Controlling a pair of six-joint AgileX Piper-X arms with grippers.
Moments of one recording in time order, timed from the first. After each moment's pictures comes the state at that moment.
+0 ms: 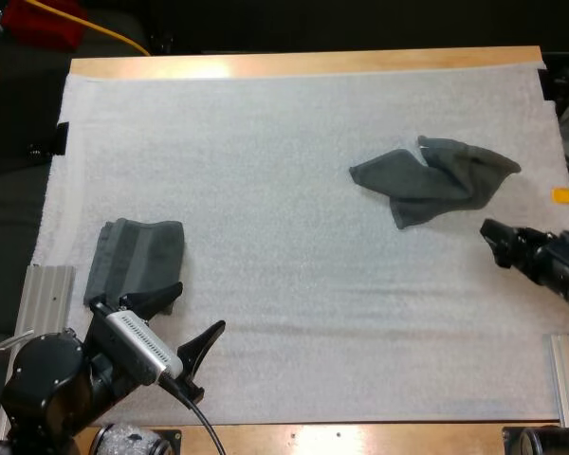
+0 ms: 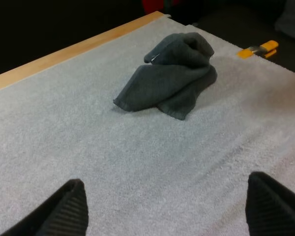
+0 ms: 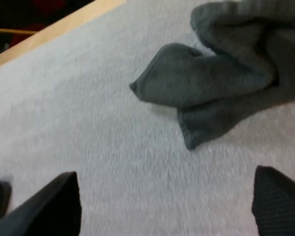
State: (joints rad) left arm -0.26 0.35 -0.80 0.96 0.44 -1.64; right arm 0.00 0.74 -0.70 0.69 -0.37 -1.45
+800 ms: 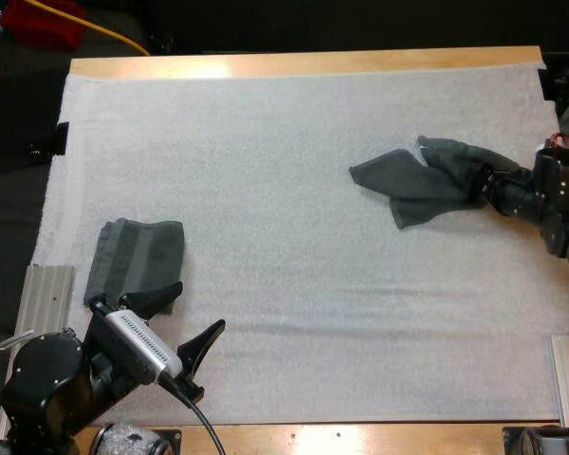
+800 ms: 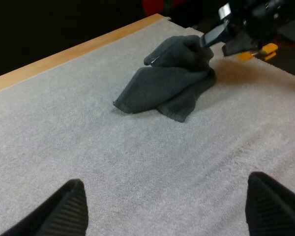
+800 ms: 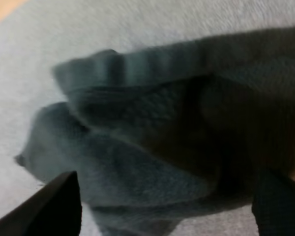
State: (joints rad) left arm -0.26 0.35 -0.80 0.96 0.44 -1.65; right arm 0.00 1.51 -0.84 0.28 -0.29 -1.41
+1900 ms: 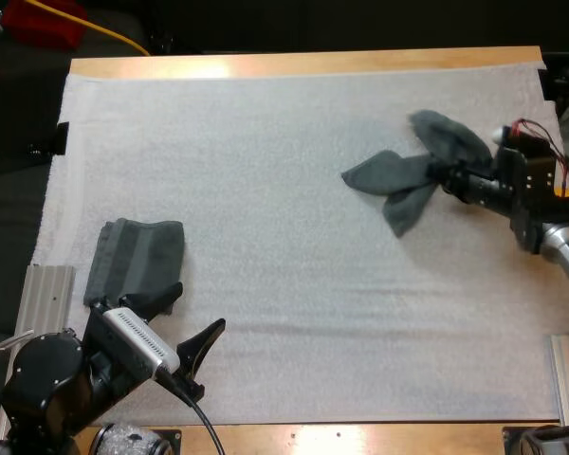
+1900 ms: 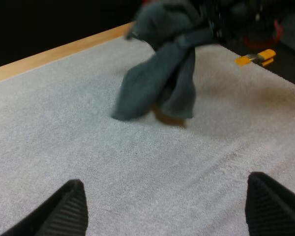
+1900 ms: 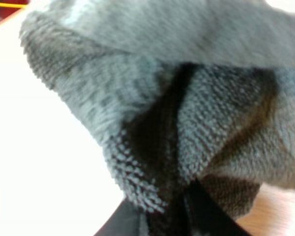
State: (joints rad) left arm -0.26 0.35 -0.80 0.96 0.44 -1.70; right arm 0.20 1.46 -0.92 0.22 -0.36 -1.43
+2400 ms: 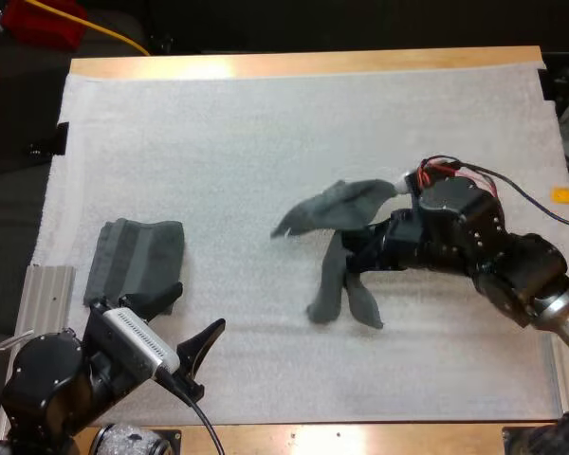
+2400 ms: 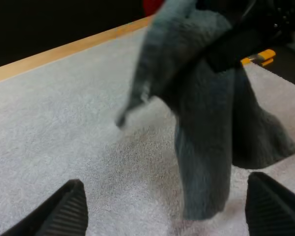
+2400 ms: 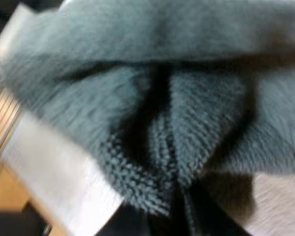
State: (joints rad) left arm -0.26 0.35 -0.80 0.96 0.44 -1.70; right arm 0.64 1.19 -1.04 0.67 -0.31 -1.47
